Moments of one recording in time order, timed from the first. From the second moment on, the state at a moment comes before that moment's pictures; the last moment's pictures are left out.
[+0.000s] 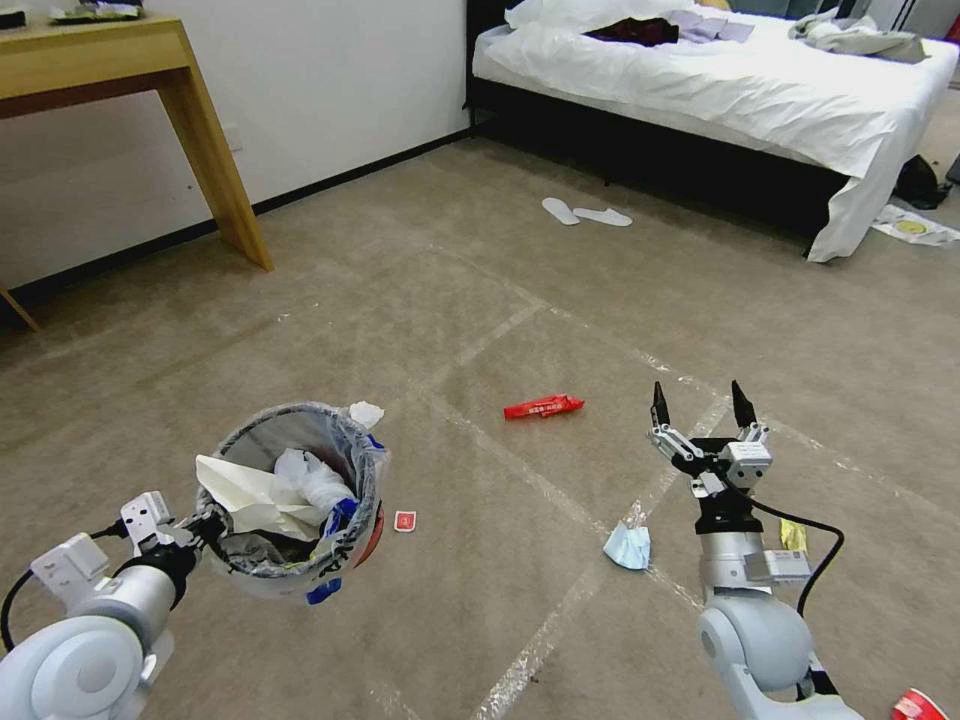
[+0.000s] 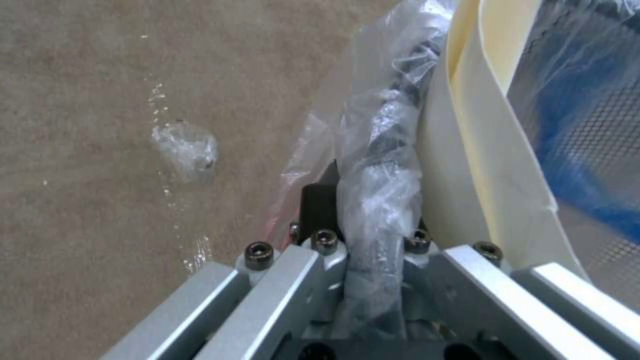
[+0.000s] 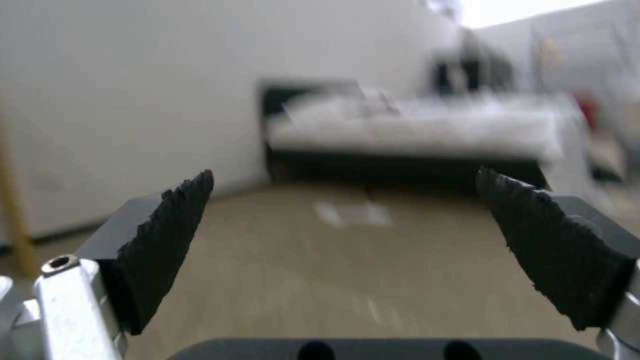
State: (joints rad) left arm 1.54 -1.27 -0.92 -2.18 -1.04 0.63 -0.35; right arm -1.39 1.24 0.47 1.93 0.31 0.27 0.26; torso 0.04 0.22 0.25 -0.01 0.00
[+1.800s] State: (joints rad) left arm 1.55 -1.27 -0.94 -2.14 -1.03 0.62 -0.35; right arm -0.74 1.43 0.22 0.75 0.61 -0.32 0.53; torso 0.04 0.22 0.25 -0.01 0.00
